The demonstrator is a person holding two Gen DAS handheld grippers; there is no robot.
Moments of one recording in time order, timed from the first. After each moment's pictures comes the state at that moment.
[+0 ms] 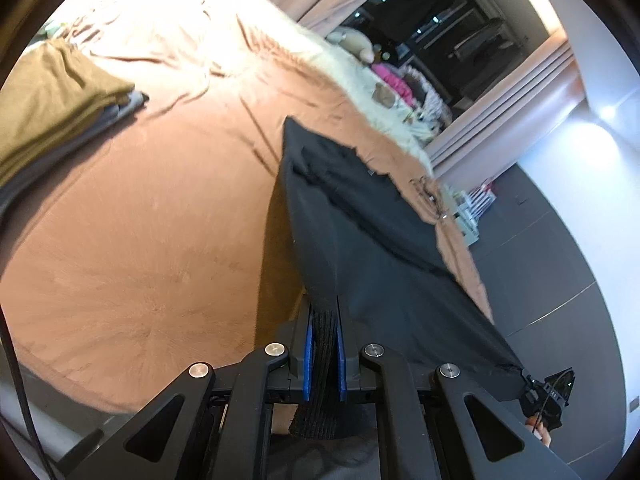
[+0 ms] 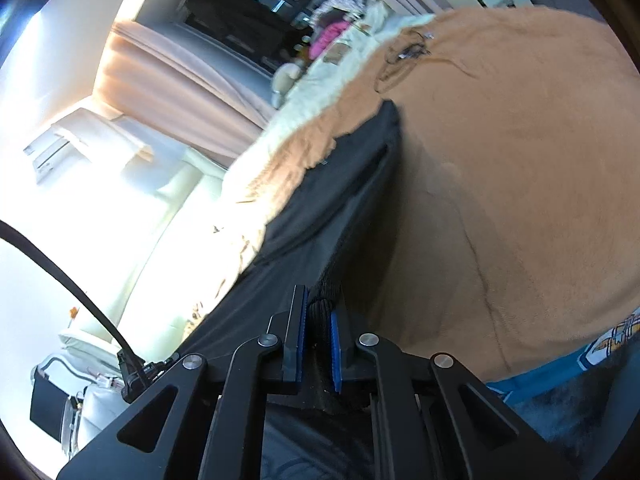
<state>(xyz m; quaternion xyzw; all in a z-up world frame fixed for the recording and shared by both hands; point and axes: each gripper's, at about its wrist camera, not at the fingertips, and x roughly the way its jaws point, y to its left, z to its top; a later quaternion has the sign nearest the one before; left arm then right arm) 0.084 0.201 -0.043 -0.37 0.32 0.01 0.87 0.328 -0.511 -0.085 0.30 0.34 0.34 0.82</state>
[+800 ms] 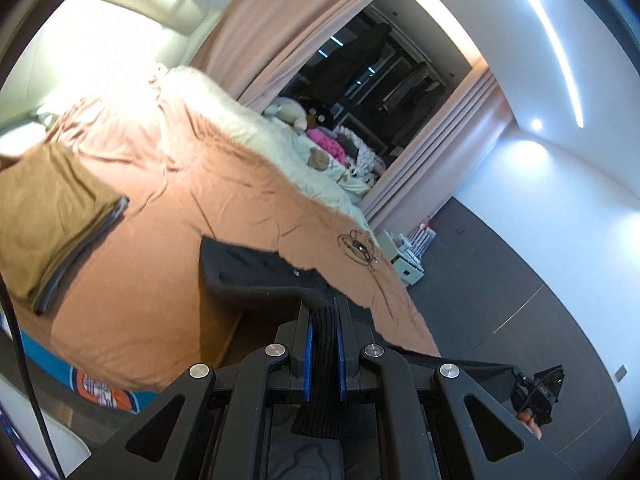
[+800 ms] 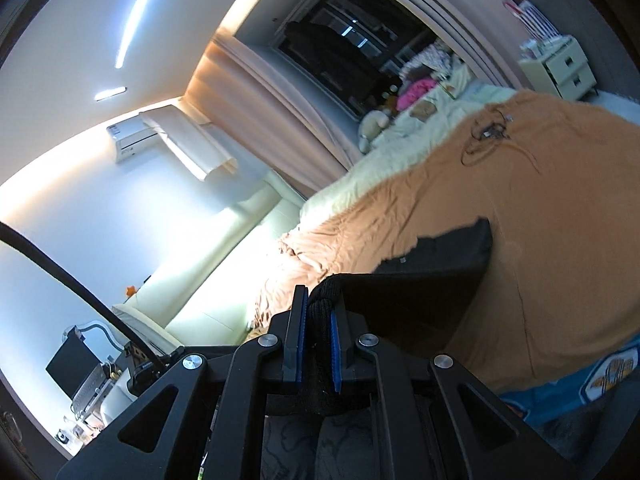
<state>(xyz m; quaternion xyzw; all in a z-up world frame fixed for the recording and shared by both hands) -0.018 0.174 0.113 -0.33 0.19 -0.03 0.92 0.238 -0.575 -0.039 0.28 0.21 0.43 0.83</state>
